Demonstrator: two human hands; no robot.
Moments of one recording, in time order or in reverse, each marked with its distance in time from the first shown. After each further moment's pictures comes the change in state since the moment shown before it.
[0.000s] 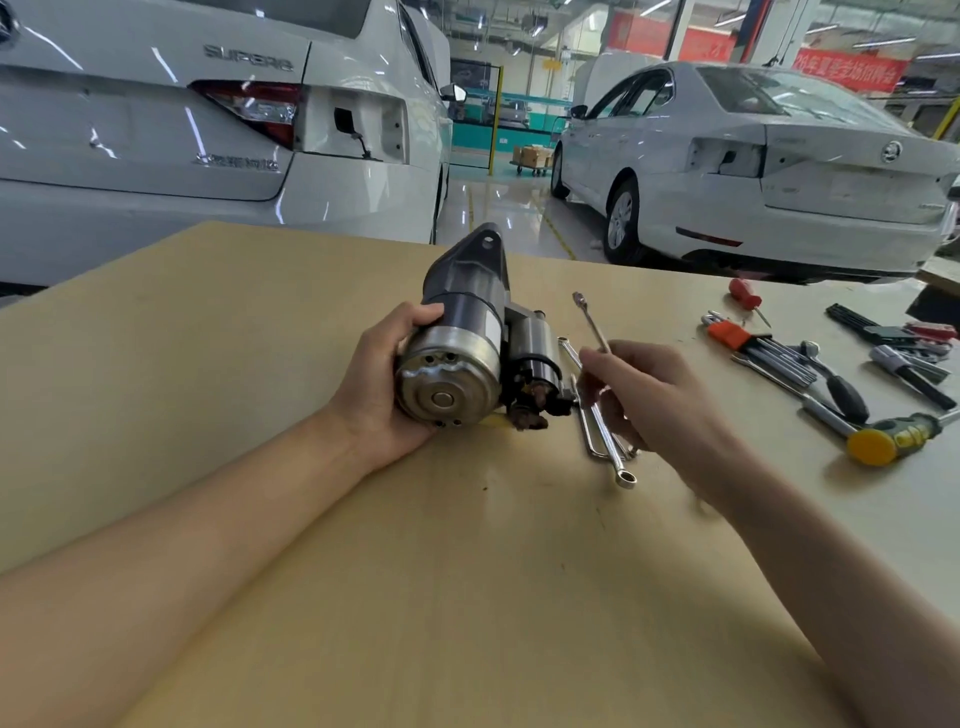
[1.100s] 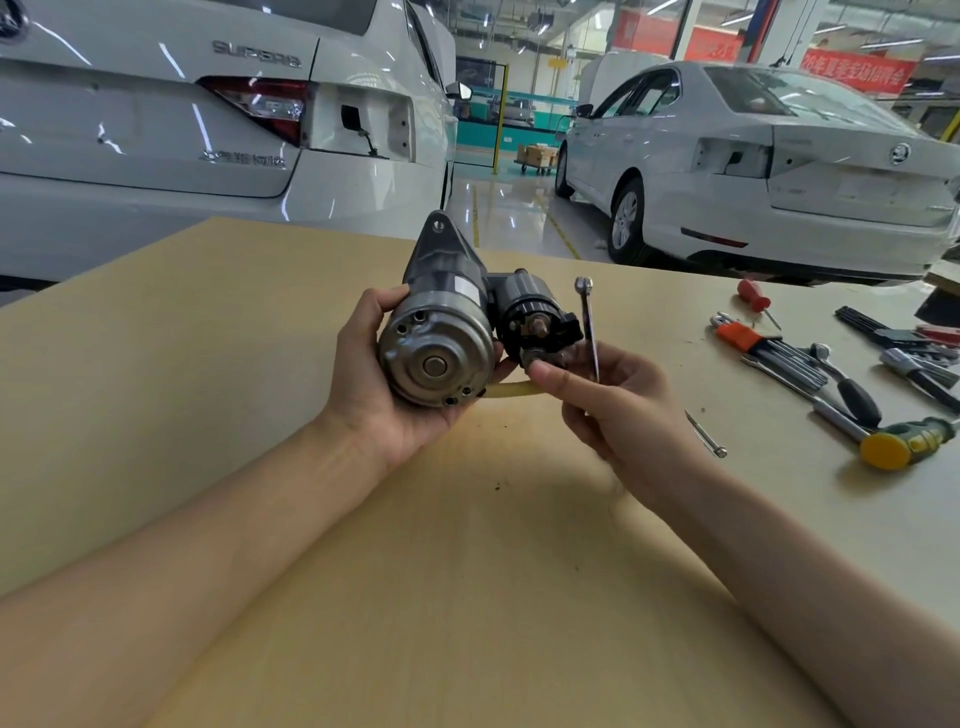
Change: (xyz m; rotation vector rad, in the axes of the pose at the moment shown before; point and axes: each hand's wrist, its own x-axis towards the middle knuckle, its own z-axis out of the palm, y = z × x) left_hand -0.009 0.005 0.003 -0.271 -0.035 0.056; right_hand -0.006 -0.006 0.032 0.446 -0.036 -0.024
